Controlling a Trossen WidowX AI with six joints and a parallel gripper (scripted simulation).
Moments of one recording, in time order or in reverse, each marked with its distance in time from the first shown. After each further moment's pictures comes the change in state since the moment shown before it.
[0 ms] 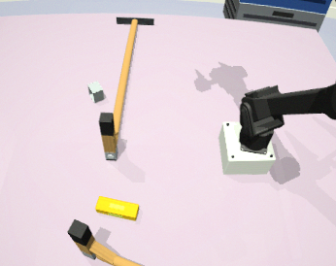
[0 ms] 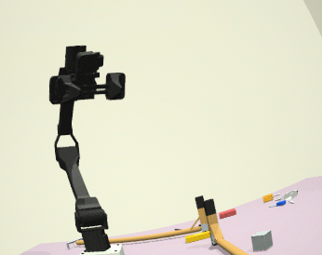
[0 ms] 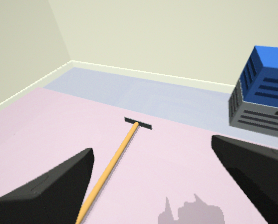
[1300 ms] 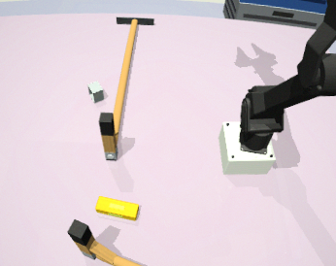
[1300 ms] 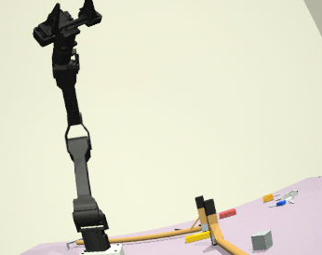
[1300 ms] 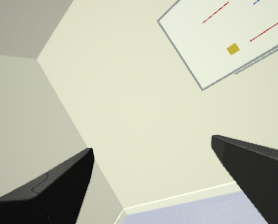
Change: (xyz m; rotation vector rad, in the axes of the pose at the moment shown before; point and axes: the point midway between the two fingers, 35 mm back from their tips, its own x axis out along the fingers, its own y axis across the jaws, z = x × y) arm -0.076 -0.046 0.190 0.451 -0.805 0.084
